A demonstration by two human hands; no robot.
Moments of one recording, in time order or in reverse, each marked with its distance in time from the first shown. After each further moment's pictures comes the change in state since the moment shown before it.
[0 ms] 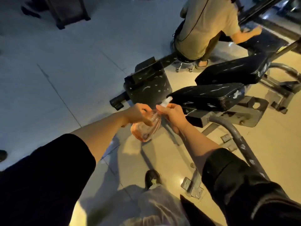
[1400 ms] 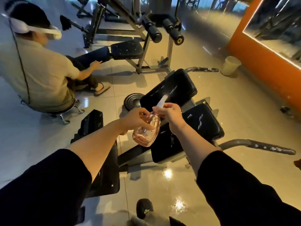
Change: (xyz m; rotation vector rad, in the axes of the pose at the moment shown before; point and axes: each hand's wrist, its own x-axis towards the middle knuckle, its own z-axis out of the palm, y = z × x) left_hand 0.331 0.177 -0.159 0.287 -0.746 0.520; right_hand 0.192 -0.178 -0.014 0.126 0.955 -0.347
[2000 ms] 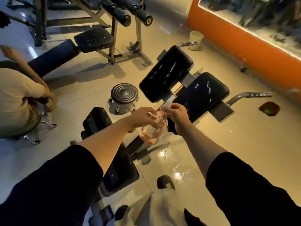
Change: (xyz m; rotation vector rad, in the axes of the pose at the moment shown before) left_hand -0.063 -0.069 -0.069 0.085 -0.355 0.065; right_hand -0.087 0.035 0.127 0.102 0.415 0.106
